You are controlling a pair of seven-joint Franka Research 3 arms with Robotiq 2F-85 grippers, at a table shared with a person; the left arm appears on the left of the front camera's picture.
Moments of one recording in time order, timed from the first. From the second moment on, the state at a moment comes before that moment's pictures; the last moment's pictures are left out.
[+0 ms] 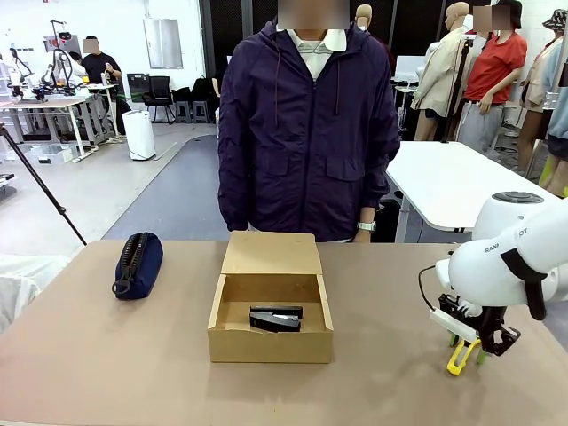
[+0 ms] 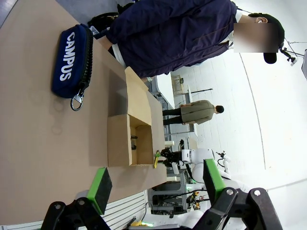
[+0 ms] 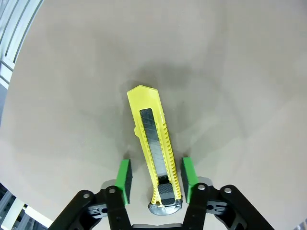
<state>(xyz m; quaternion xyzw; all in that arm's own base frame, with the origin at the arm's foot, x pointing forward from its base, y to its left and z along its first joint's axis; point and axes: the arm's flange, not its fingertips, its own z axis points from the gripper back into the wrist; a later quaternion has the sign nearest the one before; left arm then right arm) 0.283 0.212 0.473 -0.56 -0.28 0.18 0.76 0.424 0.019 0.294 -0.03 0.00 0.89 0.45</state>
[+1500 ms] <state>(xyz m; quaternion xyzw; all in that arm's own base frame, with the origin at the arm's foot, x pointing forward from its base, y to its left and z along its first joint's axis) 0.283 0.212 0.473 -0.56 -0.28 0.18 0.76 0.395 0.015 0.429 0.06 -0.02 0.80 0.59</state>
